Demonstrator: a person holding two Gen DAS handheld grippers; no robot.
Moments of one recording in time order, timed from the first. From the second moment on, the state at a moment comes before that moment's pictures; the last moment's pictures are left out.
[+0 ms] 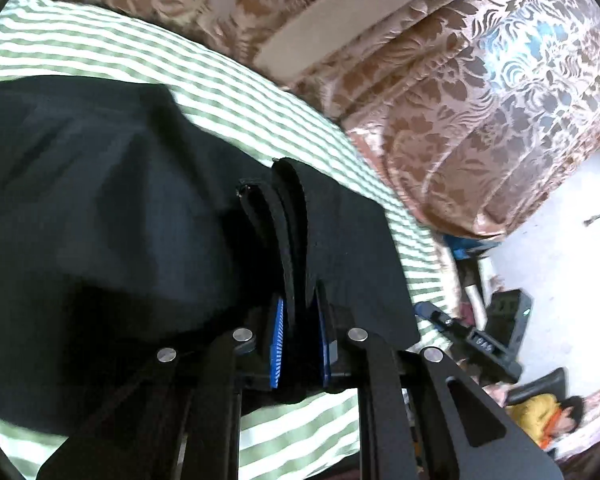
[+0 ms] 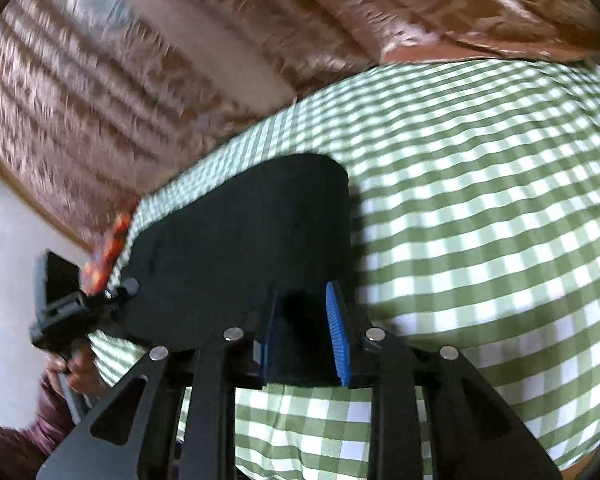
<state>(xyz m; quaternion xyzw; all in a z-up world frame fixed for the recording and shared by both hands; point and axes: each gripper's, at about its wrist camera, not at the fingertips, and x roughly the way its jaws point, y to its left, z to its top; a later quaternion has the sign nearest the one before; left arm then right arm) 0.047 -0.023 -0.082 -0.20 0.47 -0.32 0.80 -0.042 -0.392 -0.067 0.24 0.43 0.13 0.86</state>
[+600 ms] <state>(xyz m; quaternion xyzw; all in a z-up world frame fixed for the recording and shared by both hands) 0.046 -0.032 -0.052 -0.11 0.39 -0.28 0.87 0.033 -0.338 -0.019 0.16 0.39 0.12 0.90</state>
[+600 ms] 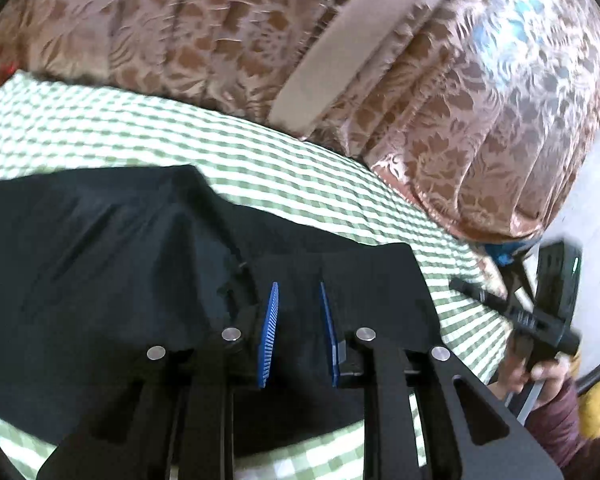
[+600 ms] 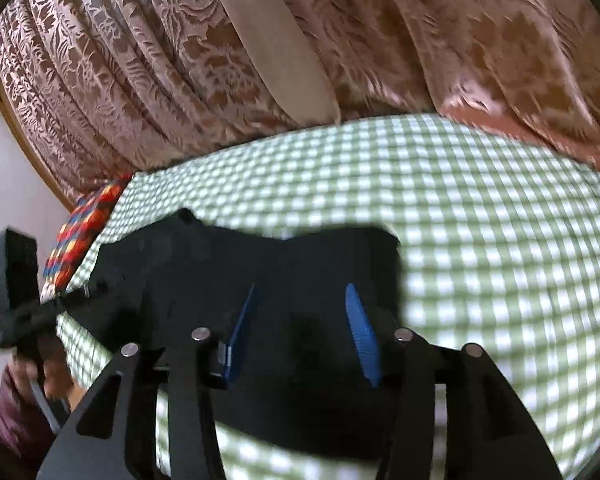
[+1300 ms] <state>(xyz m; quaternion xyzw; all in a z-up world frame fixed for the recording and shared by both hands) 0.013 0.066 -0.089 -0.15 0.41 -0.14 0.89 0.052 -0.287 -0.038 0.09 0.39 0.10 0.91</state>
